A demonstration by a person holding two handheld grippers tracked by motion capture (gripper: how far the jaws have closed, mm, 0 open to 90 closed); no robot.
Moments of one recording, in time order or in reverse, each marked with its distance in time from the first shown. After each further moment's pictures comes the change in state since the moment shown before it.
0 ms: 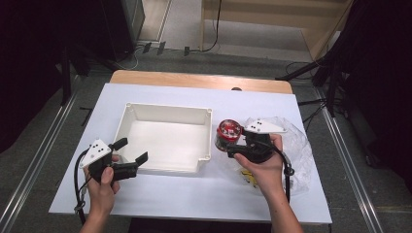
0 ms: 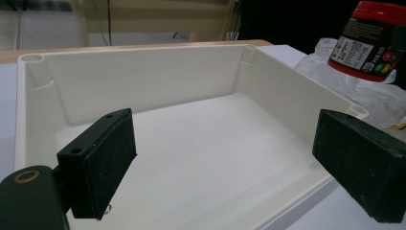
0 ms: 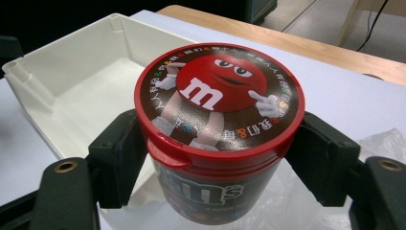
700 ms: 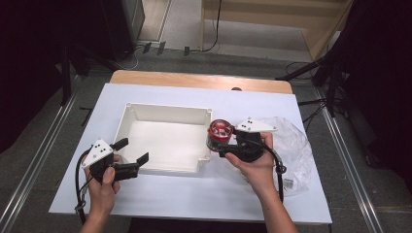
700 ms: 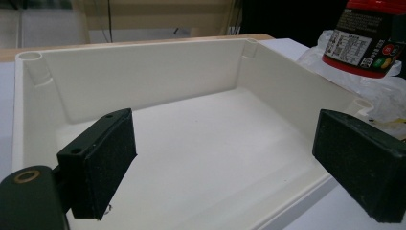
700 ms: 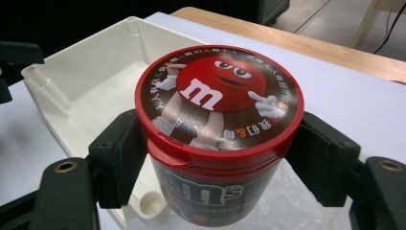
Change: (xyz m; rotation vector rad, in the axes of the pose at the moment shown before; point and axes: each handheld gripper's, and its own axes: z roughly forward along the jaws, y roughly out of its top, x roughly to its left) left arm -0.001 0.000 0.002 0.020 0.007 0.020; right arm 0.015 0.006 0.013 0.000 0.037 -0.005
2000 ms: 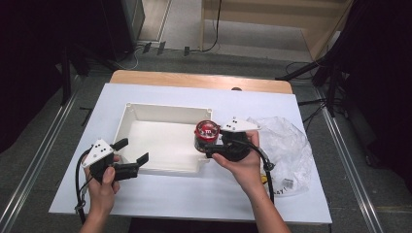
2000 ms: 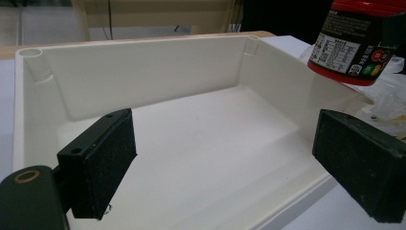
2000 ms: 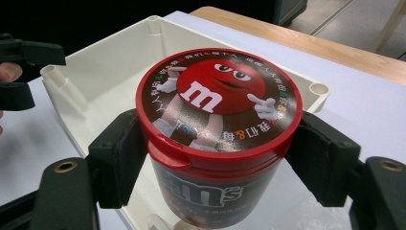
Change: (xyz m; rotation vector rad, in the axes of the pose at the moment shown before) left arm 0.001 -0.001 0.001 0.009 0.002 0.002; right arm 0.022 0.006 0.022 0.006 0.045 -0.034
